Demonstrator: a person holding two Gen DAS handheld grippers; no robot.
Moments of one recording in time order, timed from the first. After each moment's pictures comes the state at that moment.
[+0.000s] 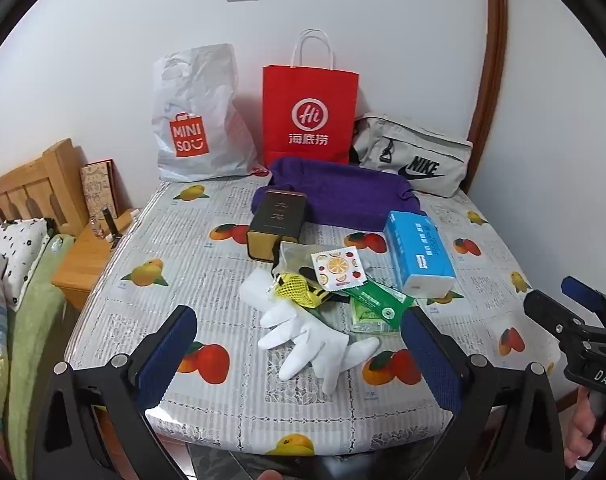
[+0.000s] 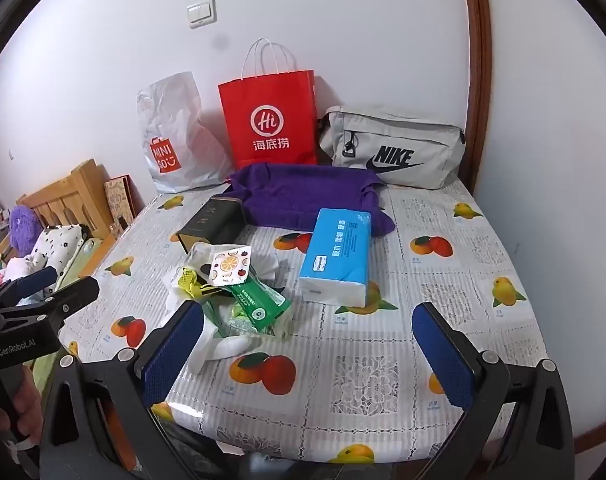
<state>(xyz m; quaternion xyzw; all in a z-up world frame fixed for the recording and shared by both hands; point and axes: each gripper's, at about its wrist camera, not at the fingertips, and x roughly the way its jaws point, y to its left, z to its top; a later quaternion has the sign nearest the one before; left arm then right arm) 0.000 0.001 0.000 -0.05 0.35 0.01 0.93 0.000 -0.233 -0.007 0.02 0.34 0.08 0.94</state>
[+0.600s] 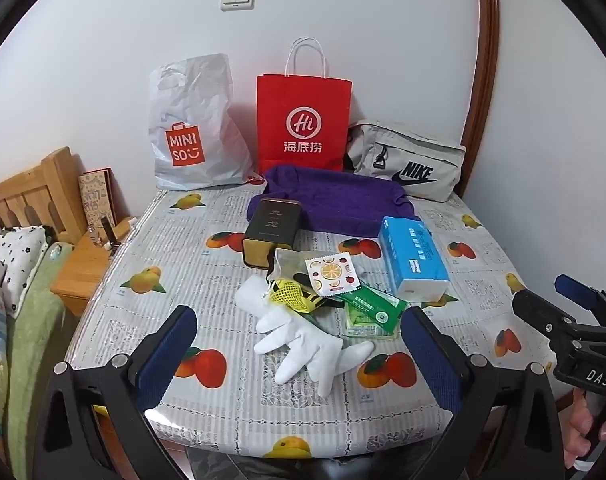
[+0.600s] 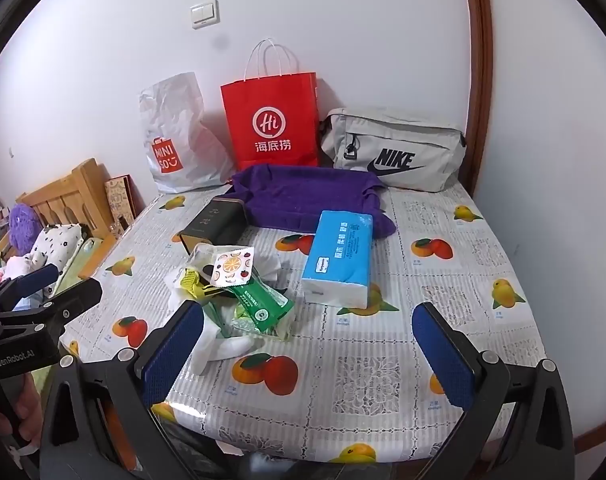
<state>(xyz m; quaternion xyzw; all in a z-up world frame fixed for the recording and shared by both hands) -0.005 -0.006 0.007 -0.03 0.34 0.01 0.94 -0.002 -0.229 -0.005 0.01 0.34 0.07 0.94</state>
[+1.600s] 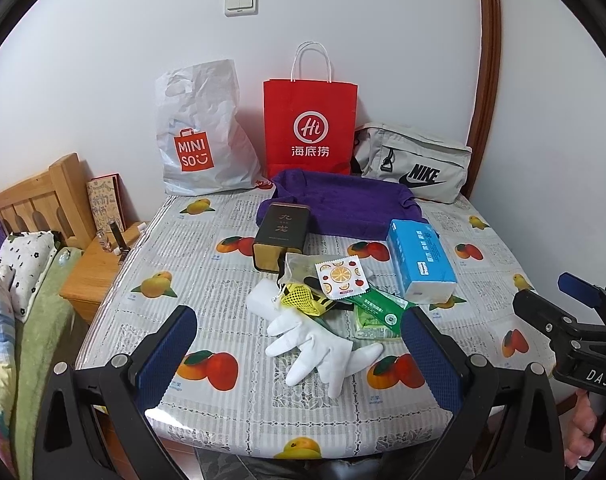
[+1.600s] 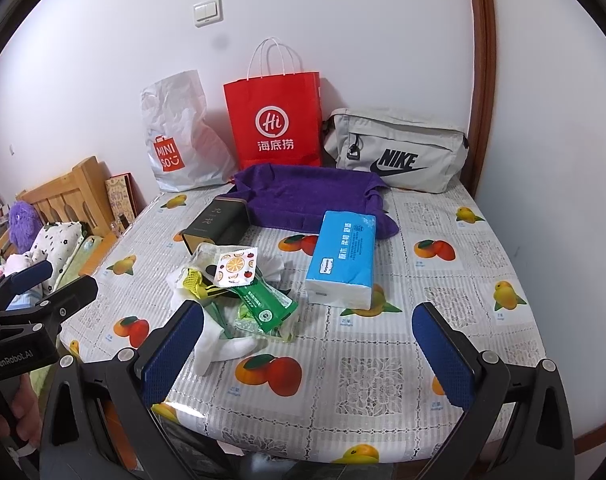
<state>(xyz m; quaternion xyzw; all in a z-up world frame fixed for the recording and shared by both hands) -0.009 0.000 0.010 -0.02 0.33 0.02 0.94 -0.001 -0.223 -0.006 0.00 0.33 0.08 0.94</state>
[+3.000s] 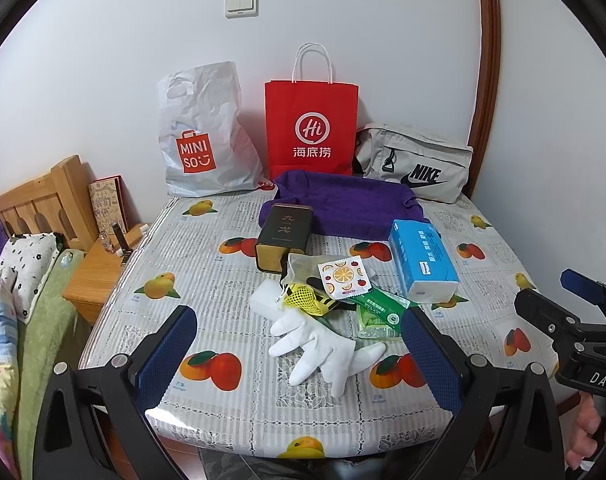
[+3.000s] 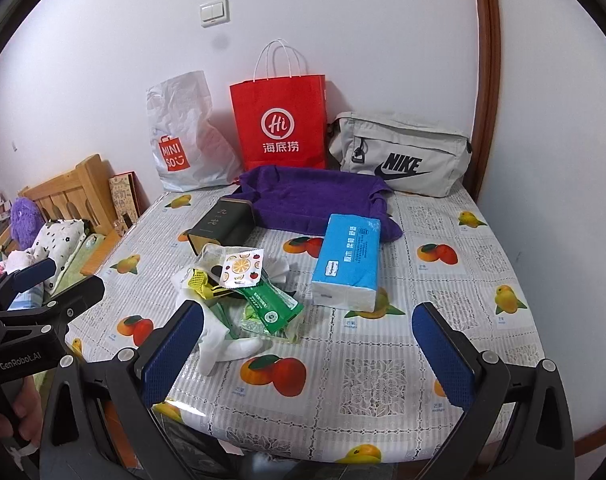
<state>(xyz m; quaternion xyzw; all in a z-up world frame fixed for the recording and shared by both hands) -0.009 -0.001 0.012 -0.02 0.33 0.02 0.94 -0.005 -0.220 -0.004 0.00 0.33 0.08 0.94</state>
